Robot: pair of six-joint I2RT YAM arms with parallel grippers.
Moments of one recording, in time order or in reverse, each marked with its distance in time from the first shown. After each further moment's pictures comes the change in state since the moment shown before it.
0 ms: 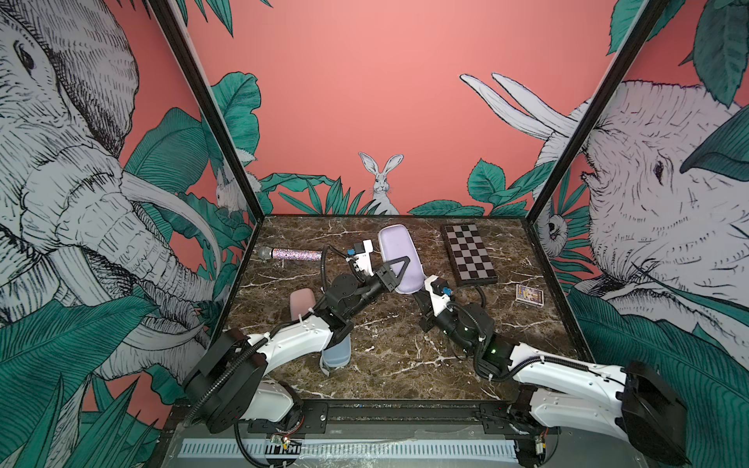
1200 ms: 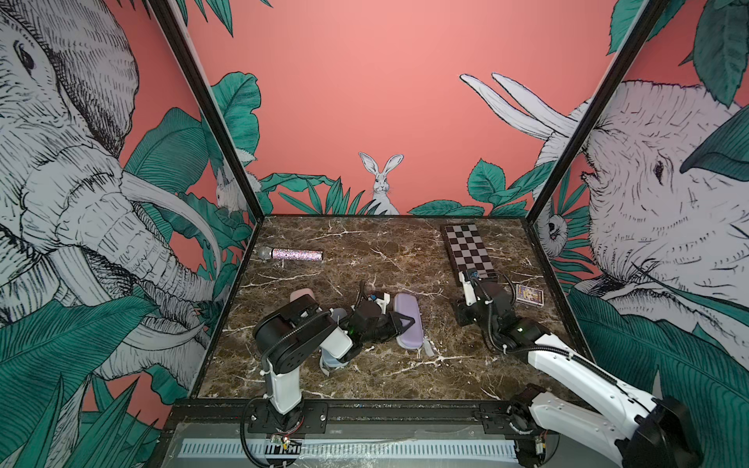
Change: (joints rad) left arm -0.080 0.473 -0.173 0.069 0.182 -0.239; right arm -0.346 -0.081 0.126 -0.764 -0.098 0.208
